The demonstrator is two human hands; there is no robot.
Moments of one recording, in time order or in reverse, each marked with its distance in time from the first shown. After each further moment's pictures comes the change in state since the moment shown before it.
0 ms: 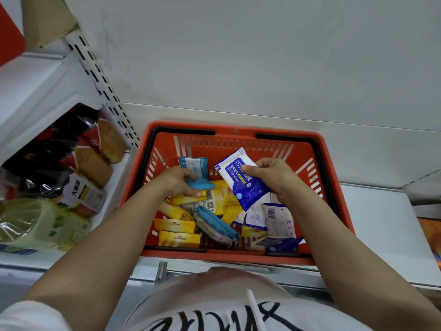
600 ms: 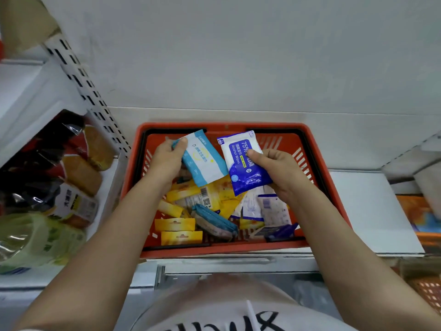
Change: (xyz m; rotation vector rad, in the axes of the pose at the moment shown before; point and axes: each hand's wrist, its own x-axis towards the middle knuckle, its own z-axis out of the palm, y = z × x) left_hand -0.026 0.039 -0.011 -0.944 0.334 0.151; right_hand -0.031 0.003 0.001 0.323 0.118 -0.104
